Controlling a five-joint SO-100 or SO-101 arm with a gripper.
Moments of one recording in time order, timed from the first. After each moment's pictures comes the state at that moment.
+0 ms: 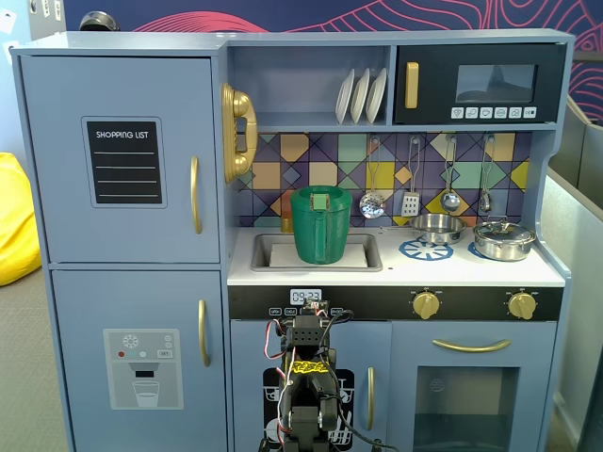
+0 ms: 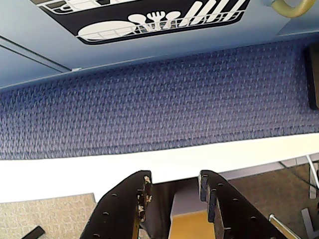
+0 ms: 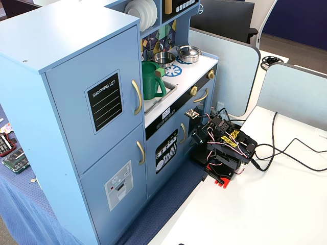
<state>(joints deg) 0.2 182.5 168.6 79.2 -86.1</state>
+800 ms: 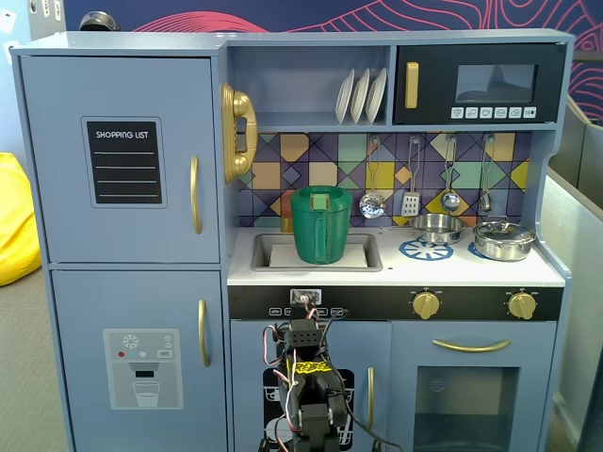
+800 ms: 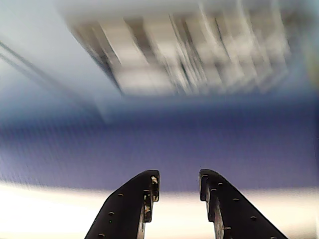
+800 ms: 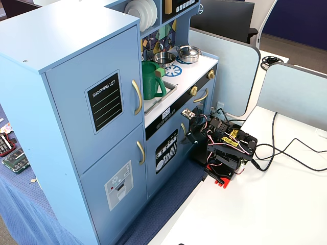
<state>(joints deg) -9.0 182.0 170.6 58.6 -85.8</state>
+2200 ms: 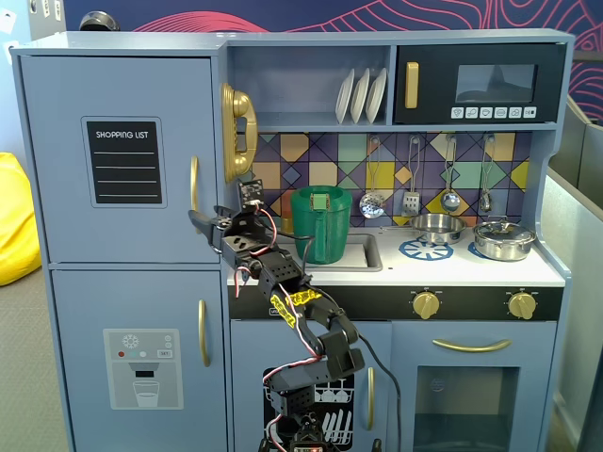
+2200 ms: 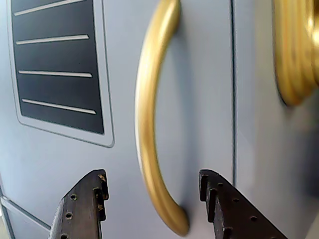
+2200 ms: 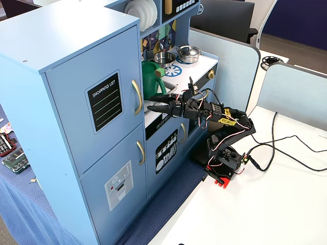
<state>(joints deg) -37.6 143.2 123.0 5.4 -91.4</state>
